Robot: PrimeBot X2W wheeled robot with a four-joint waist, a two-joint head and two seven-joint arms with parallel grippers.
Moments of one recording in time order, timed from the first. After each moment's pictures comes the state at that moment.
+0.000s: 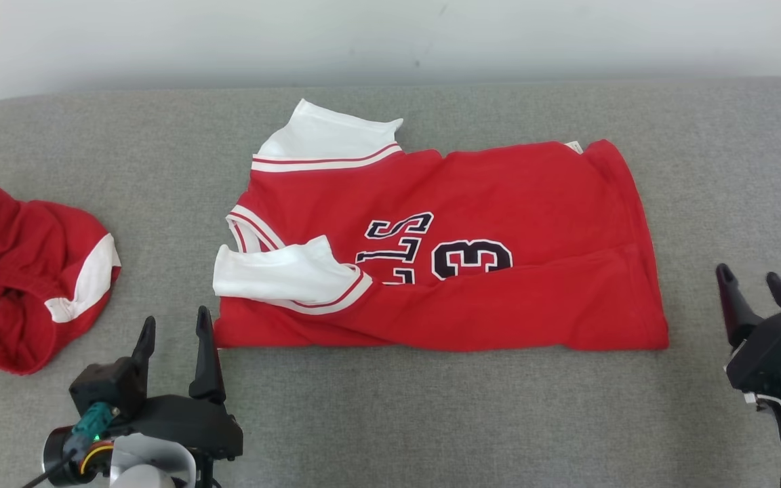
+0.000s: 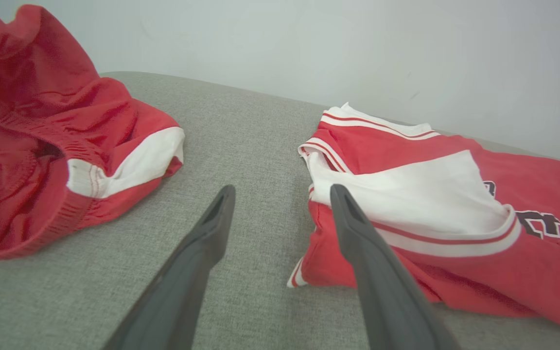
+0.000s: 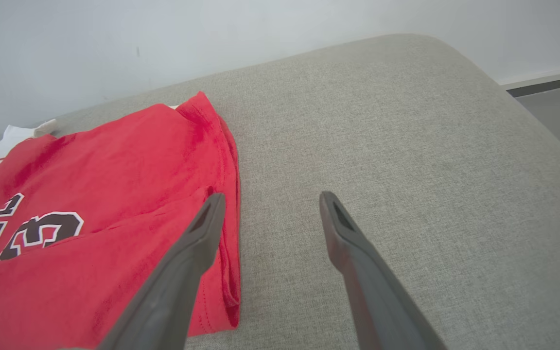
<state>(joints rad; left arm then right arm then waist) -0.31 0.33 -0.44 0.27 -0.71 0.29 -0.24 -0.26 -0.23 -0.32 0.10 0.30 0.13 0.47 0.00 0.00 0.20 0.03</state>
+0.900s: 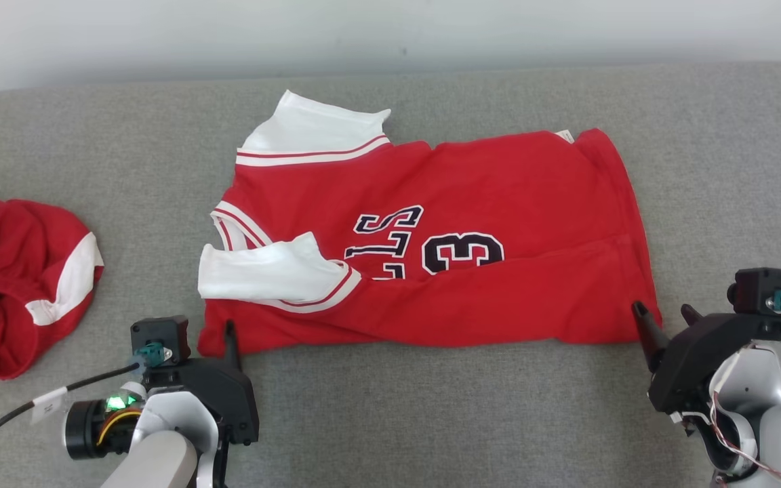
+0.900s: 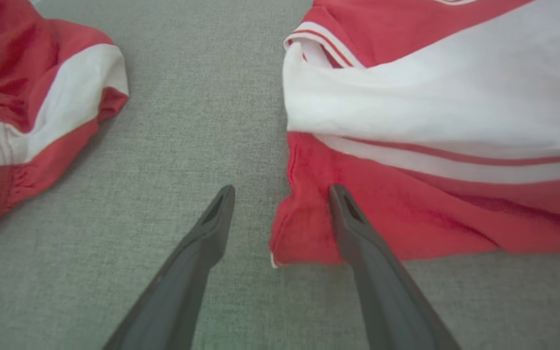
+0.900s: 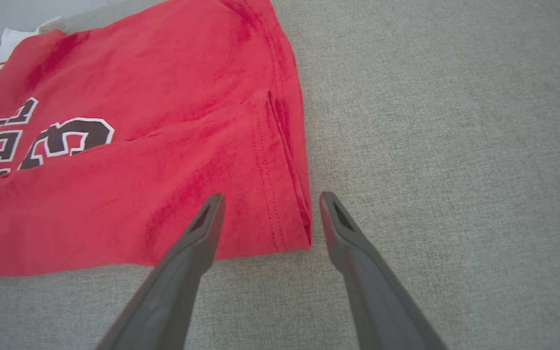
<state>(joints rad) -0.44 0.34 -0.57 0.38 -0.63 0.39 0.10 -0.23 -0.06 -0.26 -0.02 0.15 0.13 0.68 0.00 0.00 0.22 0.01</state>
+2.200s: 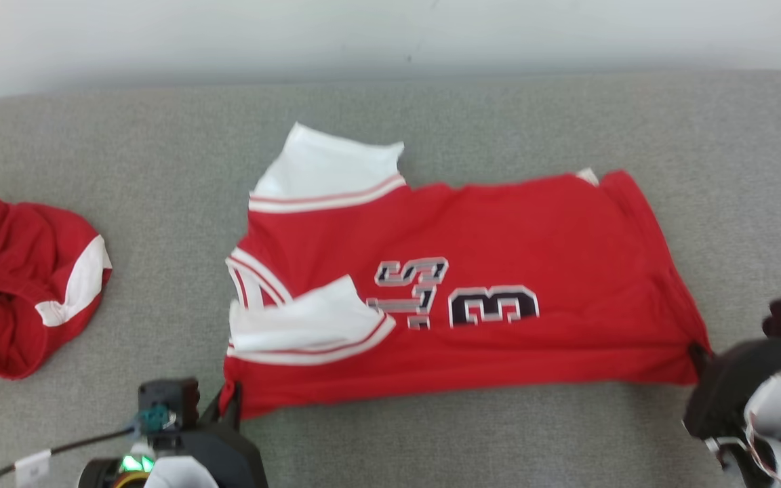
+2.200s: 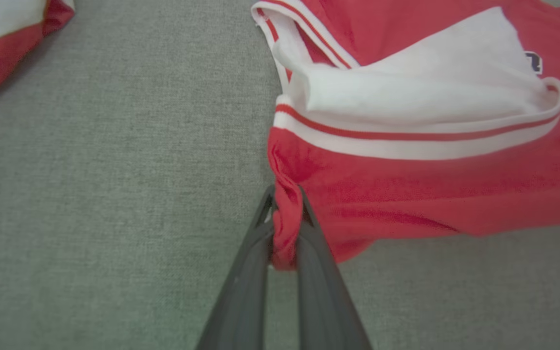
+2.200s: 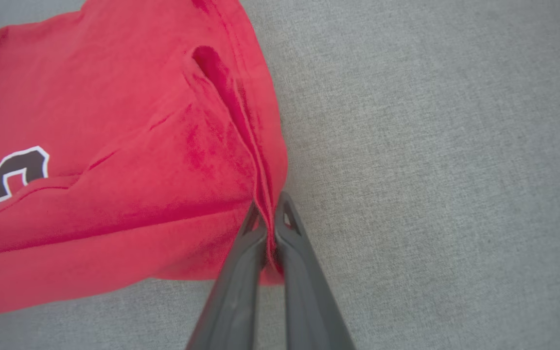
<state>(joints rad) -0.30 0.39 -0.60 0.22 -0.72 0.33 0.14 -0.21 -0.05 -0.37 0.00 0.11 0.13 0.77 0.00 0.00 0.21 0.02</state>
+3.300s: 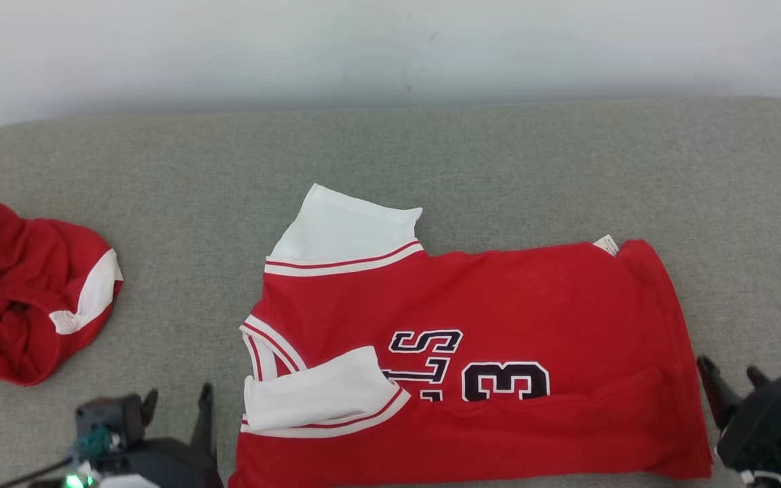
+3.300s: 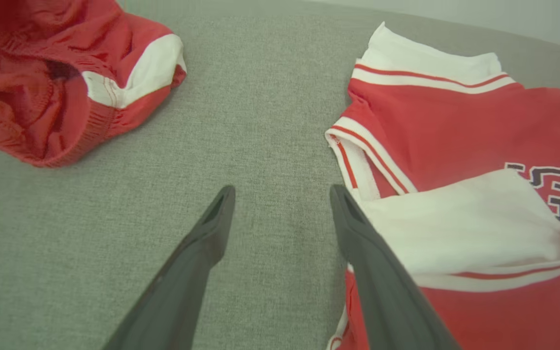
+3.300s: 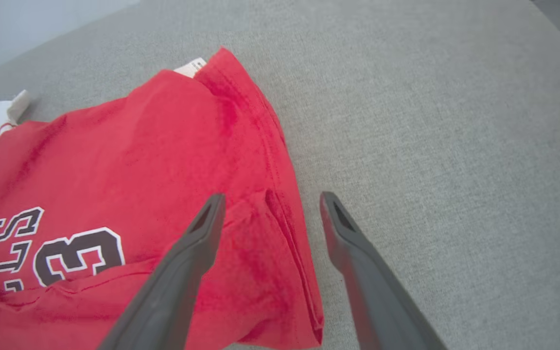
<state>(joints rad) -0.14 0.52 -0.54 -0.02 -0.72 0.44 0.13 -0.02 -0.05 -0.41 -0.20 0.25 0.13 0.78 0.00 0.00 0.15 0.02</state>
